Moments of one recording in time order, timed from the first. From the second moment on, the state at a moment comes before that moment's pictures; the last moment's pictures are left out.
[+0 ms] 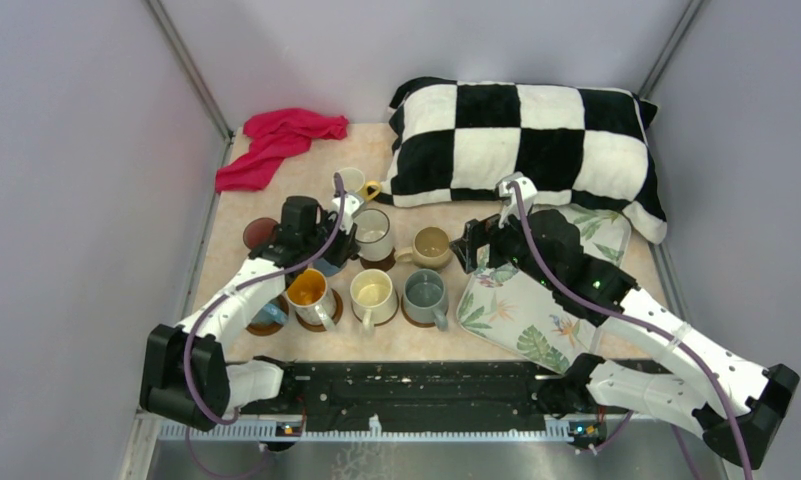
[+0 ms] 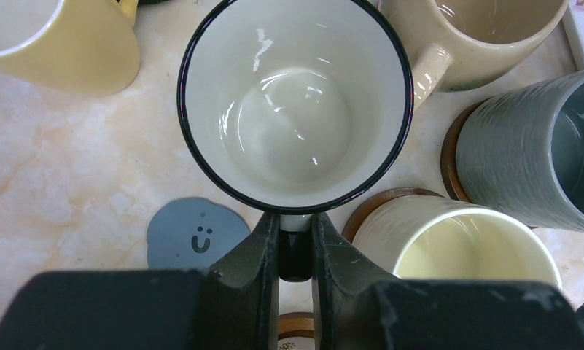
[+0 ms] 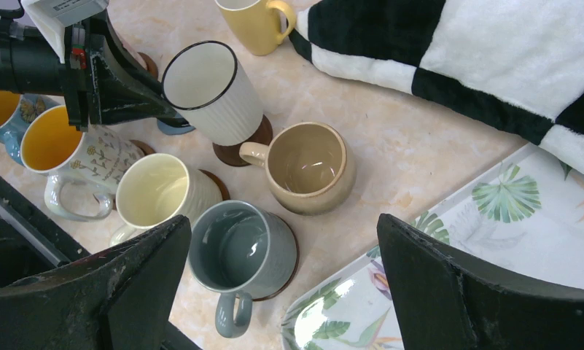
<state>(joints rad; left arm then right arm) -0.30 1.21 0.75 -0.22 0.39 0.25 0.81 0.90 0.91 -0.33 0.17 0.25</state>
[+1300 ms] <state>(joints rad) -0.30 1.29 0.74 -0.21 0.40 0.33 0.81 0.90 0.91 -0.33 0.17 0.25</state>
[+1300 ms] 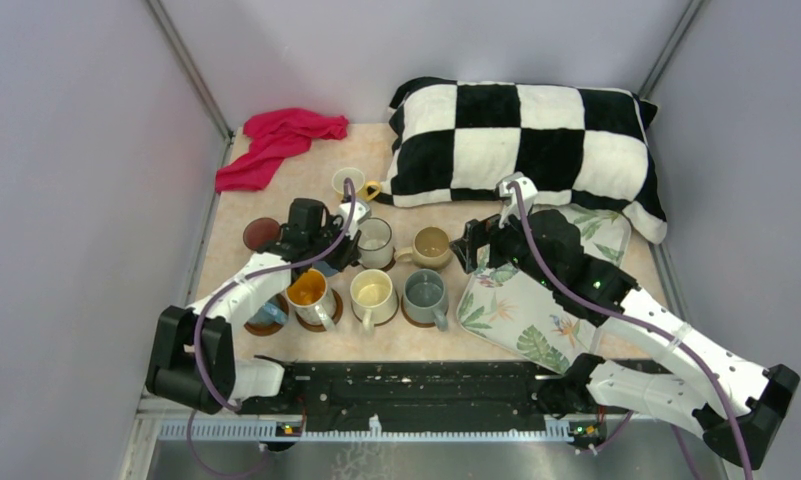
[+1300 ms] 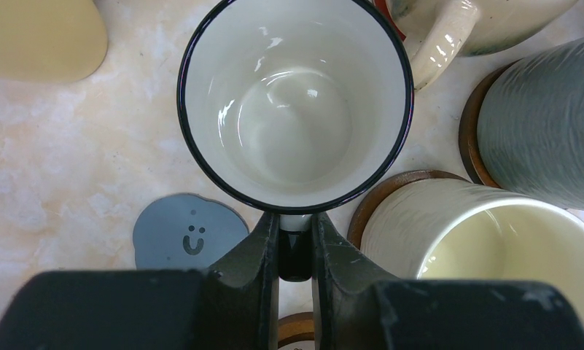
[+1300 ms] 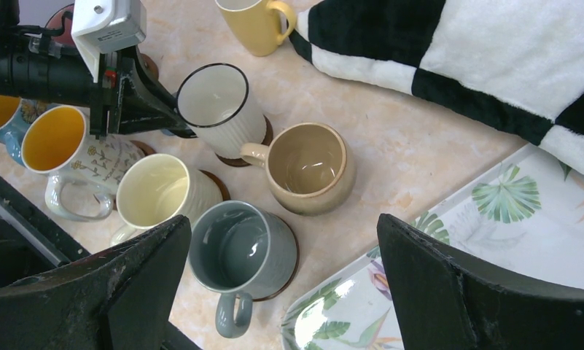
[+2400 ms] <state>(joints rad) -0.30 1.30 0.74 -0.20 0.42 0.37 0.81 0.90 0.91 -0.33 0.17 0.25</state>
